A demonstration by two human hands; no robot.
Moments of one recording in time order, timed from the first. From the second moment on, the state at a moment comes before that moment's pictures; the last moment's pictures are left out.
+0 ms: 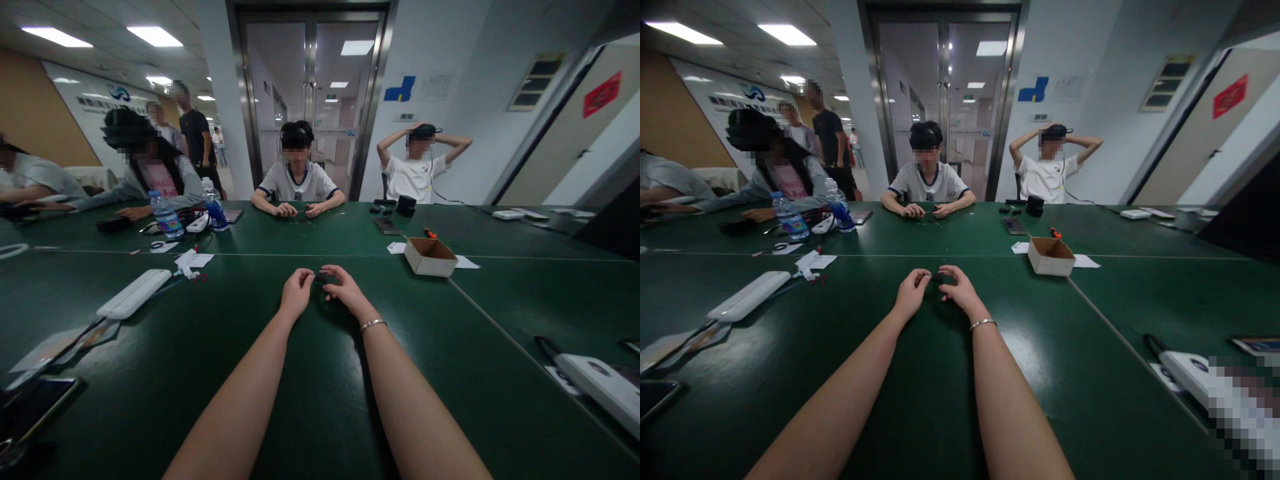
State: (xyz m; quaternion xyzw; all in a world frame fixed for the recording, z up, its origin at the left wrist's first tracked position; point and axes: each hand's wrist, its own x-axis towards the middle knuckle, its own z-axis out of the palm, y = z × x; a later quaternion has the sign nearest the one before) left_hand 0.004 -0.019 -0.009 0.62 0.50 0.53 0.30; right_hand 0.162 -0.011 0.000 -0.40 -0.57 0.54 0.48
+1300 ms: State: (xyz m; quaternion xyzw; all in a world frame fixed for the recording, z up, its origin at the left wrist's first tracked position) left_hand 0.004 -0.018 -0.010 0.60 0.50 0.53 0.31; right_hand 0.161 -0.009 -0.004 -0.40 -0.53 0.56 0.50
